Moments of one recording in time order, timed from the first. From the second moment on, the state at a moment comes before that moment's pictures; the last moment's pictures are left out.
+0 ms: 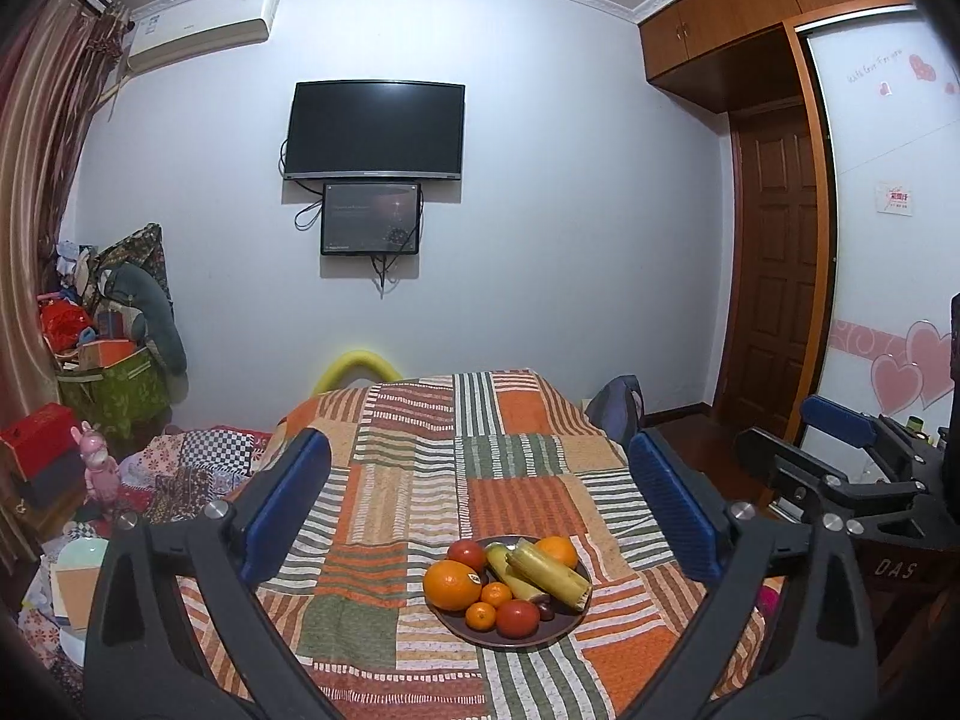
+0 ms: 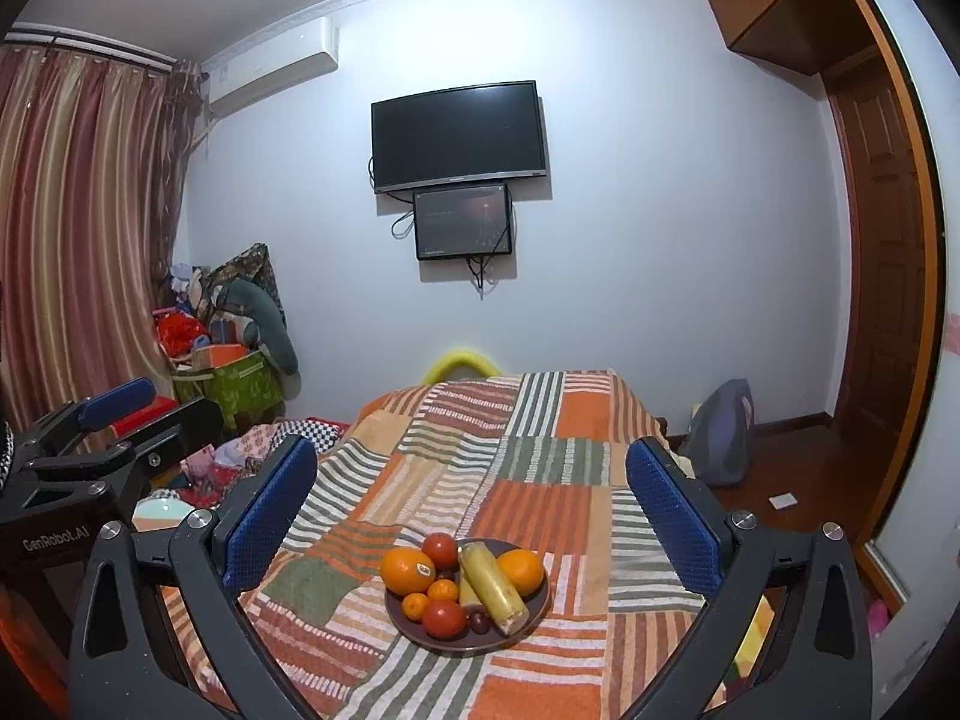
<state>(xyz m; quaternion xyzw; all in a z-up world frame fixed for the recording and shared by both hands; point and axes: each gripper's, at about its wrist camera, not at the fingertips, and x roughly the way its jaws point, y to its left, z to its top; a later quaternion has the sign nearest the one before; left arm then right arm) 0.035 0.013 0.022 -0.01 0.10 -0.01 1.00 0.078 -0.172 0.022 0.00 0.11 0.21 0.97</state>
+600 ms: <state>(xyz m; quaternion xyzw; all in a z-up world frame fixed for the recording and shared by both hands) 0.036 0.011 0.021 -0.02 0.10 -0.01 0.99 0.077 -0.175 0.025 0.00 0.11 0.20 0.97</state>
